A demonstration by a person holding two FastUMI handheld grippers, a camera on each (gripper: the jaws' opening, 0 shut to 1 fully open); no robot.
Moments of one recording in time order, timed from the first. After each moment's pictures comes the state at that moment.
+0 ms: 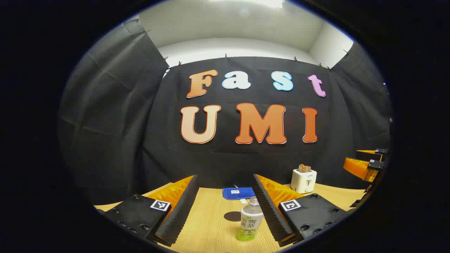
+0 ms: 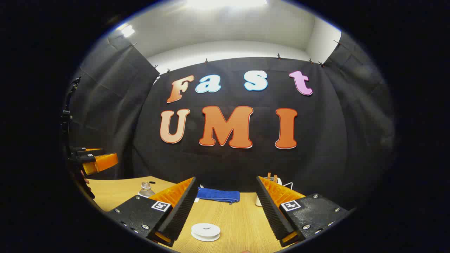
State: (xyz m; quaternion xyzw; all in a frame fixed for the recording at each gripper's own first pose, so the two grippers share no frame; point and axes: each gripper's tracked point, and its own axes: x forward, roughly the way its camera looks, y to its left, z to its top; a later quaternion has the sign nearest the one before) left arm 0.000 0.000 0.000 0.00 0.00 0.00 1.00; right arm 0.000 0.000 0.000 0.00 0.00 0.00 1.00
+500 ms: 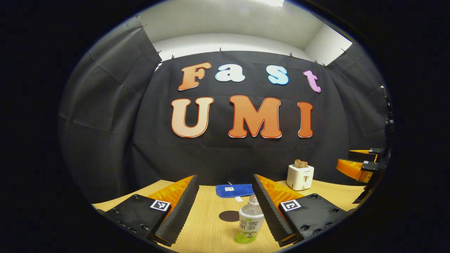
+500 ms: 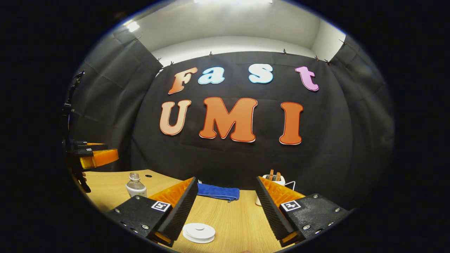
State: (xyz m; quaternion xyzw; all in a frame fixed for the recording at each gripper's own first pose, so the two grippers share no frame) left arm 0.036 -0.001 -0.036 0.00 0.02 -0.03 1.00; right arm 0.029 0.000 -0.039 -0.02 0.03 0.02 1.00
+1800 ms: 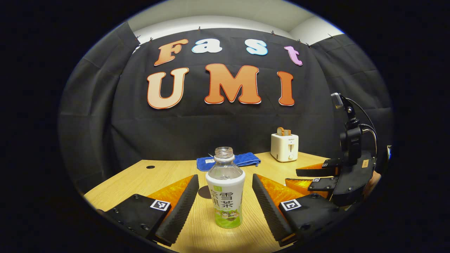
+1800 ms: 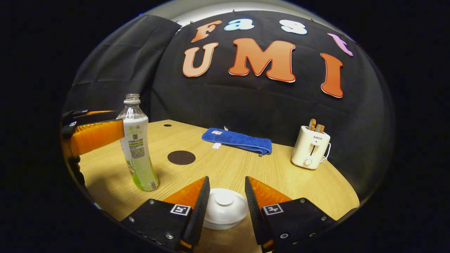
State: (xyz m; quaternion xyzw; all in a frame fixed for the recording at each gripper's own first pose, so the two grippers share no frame) left arm 0.027 -0.063 -0.141 0.02 0.13 -0.10 0.99; right arm 0.040 0.062 -0.216 -0.05 0.25 0.13 0.96
